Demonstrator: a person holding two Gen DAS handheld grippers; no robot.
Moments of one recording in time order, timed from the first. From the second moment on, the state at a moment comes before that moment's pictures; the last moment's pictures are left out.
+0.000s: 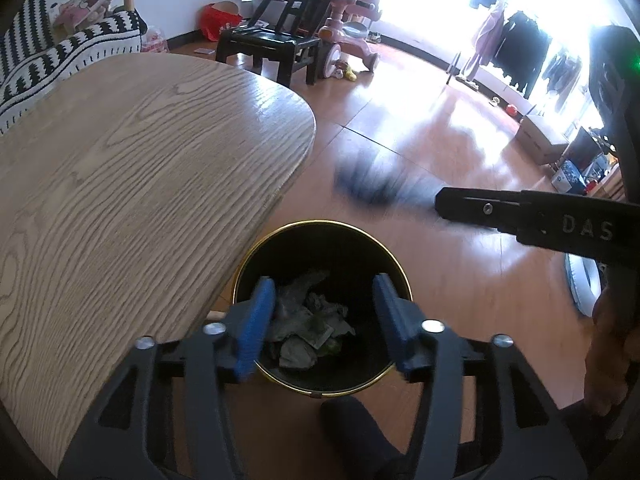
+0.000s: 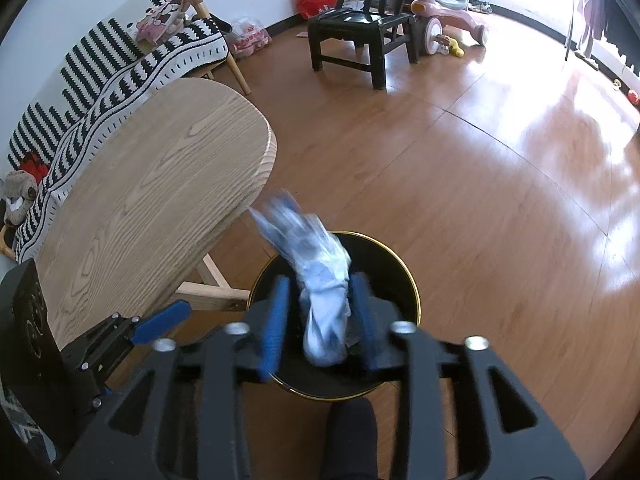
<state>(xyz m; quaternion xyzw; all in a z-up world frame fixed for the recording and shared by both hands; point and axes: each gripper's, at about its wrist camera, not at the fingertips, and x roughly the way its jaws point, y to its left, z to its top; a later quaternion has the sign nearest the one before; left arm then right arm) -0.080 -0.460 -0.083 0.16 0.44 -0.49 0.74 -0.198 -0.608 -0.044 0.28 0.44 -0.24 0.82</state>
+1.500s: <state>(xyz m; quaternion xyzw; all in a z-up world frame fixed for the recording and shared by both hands) 0.085 0.018 0.010 0.01 0.40 -0.04 0.91 0.048 -0.263 0.021 0.08 0.40 0.00 0.91</state>
